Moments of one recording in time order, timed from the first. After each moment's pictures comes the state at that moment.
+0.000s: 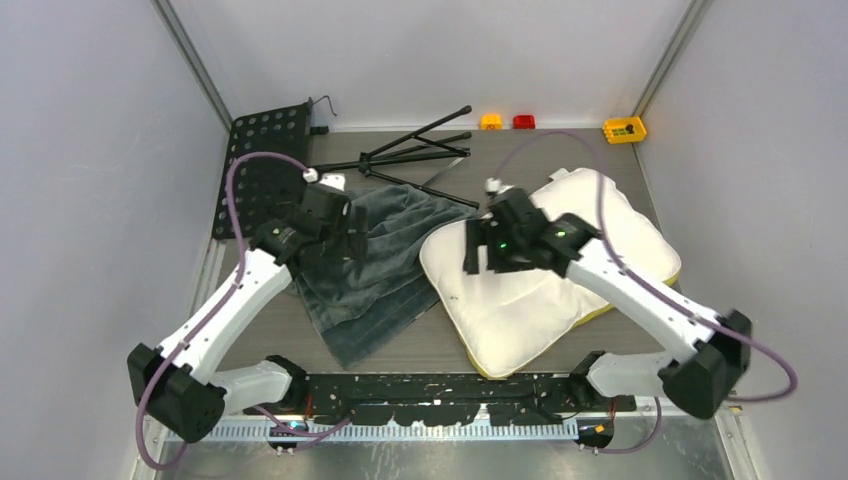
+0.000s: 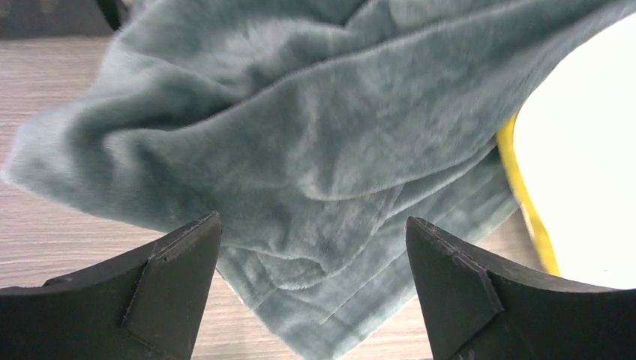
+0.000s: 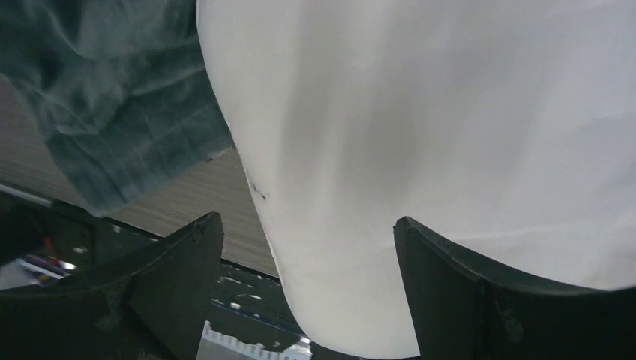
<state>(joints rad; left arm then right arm) -0.47 1.12 1.10 -0.80 -0.28 -0.41 0.62 1.18 1.14 -0.84 0.02 0.58</state>
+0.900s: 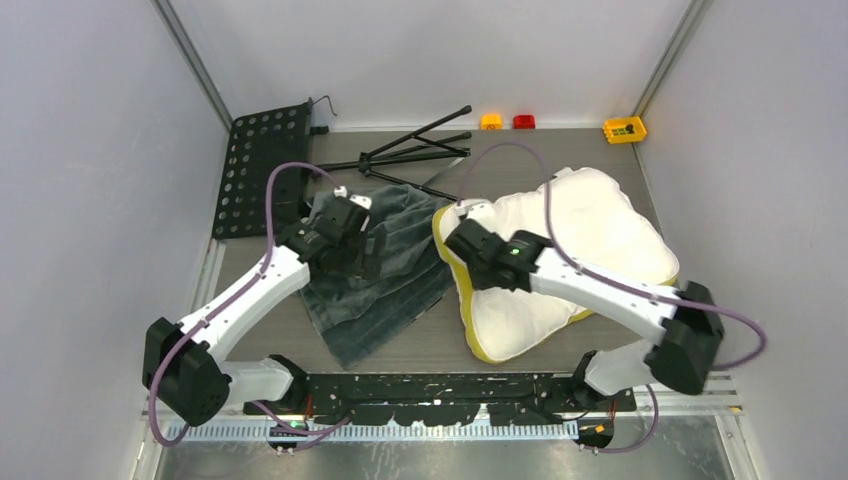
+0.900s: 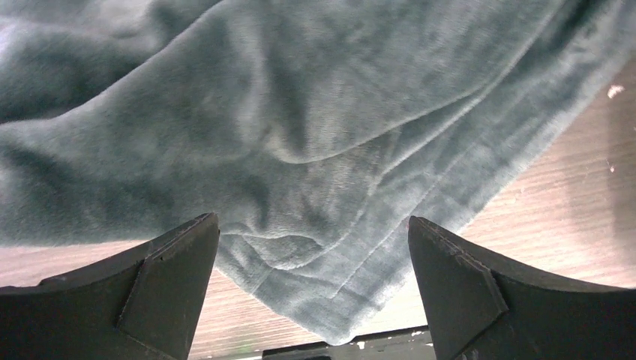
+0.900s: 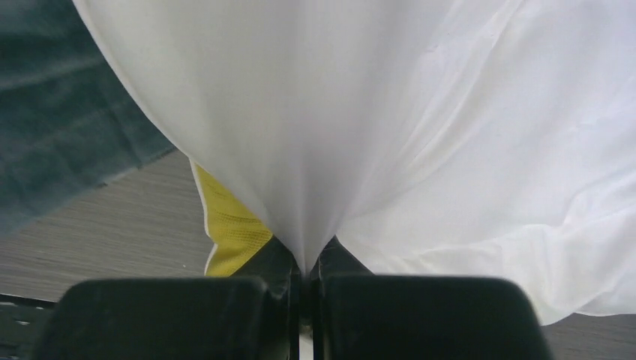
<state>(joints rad) -0.55 1.24 1.02 -0.83 -0.19 -0.33 0.93 1.45 1.13 -0.85 0.41 0.55</state>
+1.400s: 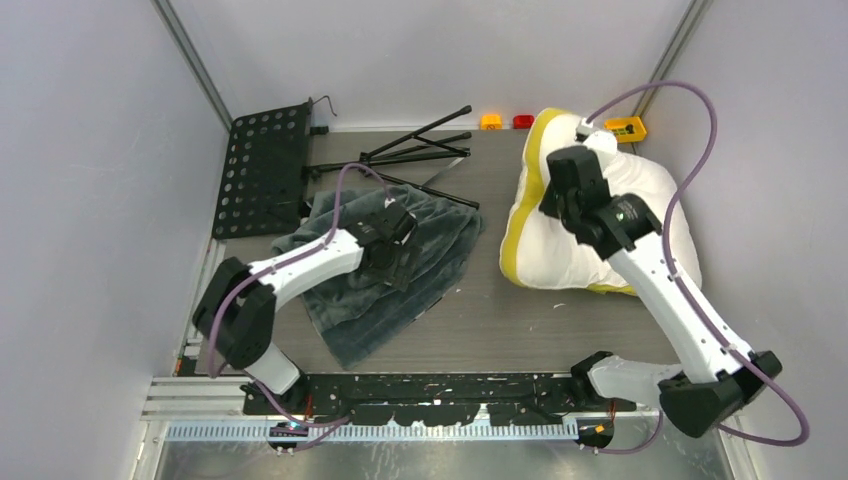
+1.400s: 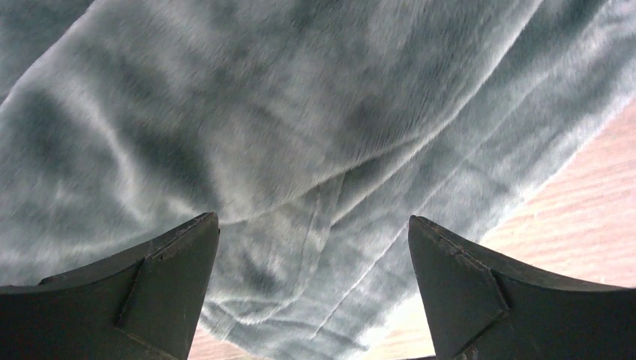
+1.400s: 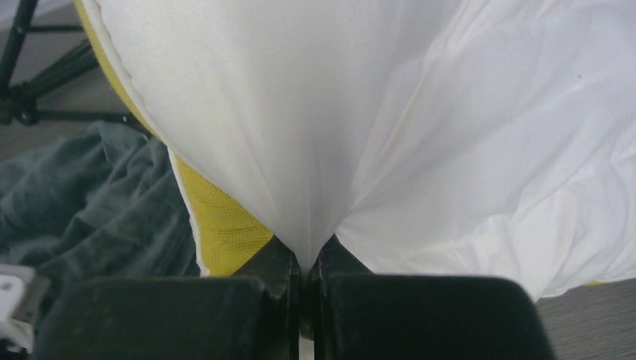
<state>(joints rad) -0.71 1.52 1.07 -0.75 -0.22 -0.28 0.52 1.14 1.31 -0.86 0.54 0.58</state>
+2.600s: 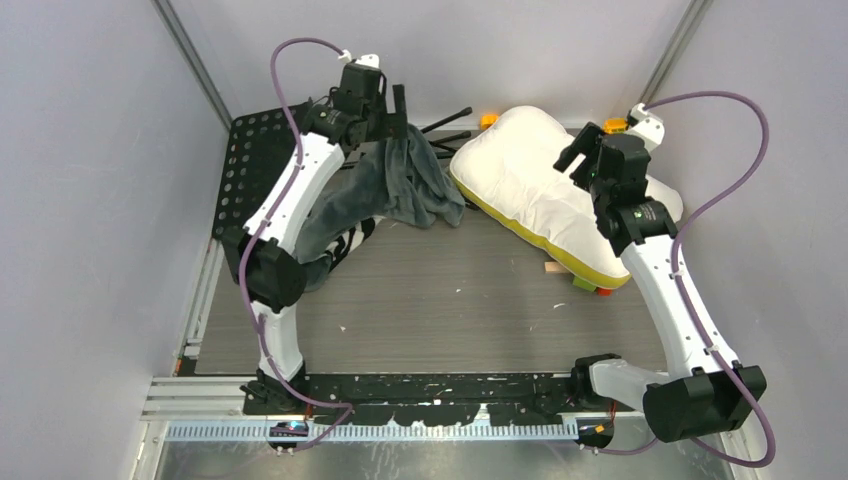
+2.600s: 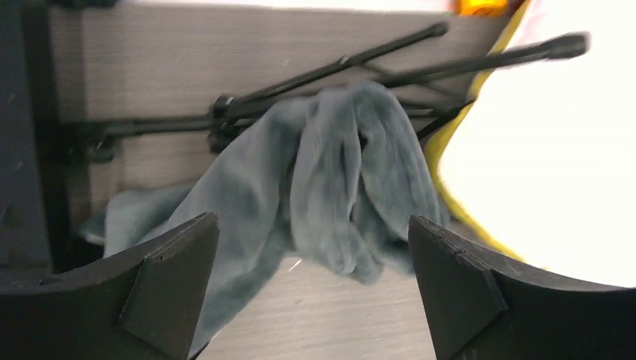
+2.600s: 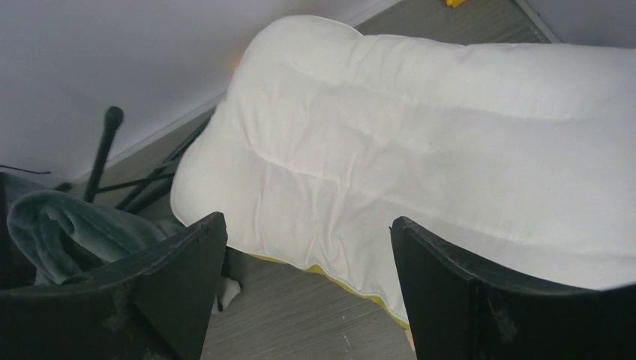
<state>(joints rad) -0.43 1.99 2.20 -0.79 -0.20 -0.34 0.15 1.15 1.24 -0.42 0.33 0.52</state>
